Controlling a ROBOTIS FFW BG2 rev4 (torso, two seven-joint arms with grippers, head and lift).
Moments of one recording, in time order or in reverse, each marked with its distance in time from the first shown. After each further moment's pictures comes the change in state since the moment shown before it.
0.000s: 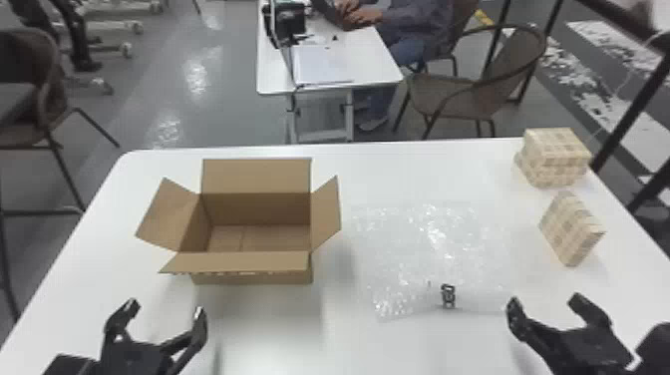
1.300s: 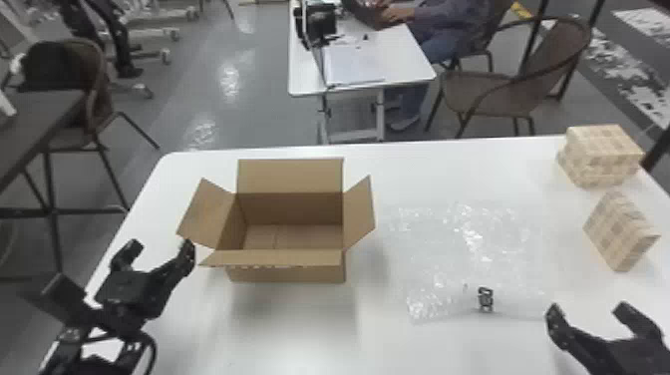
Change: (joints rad) left arm -0.208 0.000 0.195 -0.046 0.219 0.279 -0.204; right arm -0.007 0.000 0.004 0.017 -0.015 0.001 0.010
